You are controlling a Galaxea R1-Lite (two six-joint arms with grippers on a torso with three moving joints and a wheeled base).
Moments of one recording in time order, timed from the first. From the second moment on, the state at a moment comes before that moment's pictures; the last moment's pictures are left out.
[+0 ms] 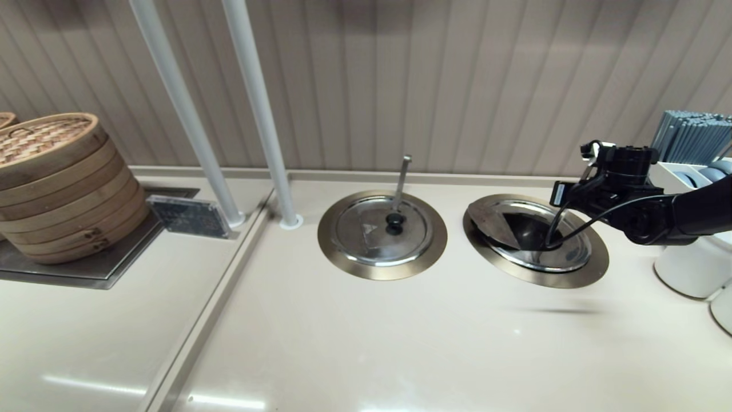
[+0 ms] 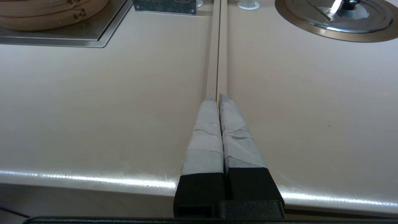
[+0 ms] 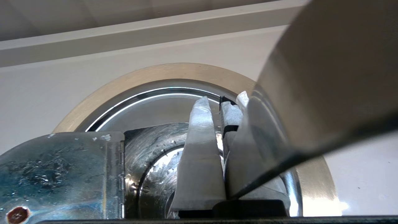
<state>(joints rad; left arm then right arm) 0.00 0.00 0.00 0.00 0.00 0.01 -0.10 2.18 -1.39 -0.54 -0.10 0.07</state>
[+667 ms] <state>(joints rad) 0.00 0.00 0.00 0.00 0.00 0.01 -0.12 2.32 -1.62 -0.48 -0.10 0.05</state>
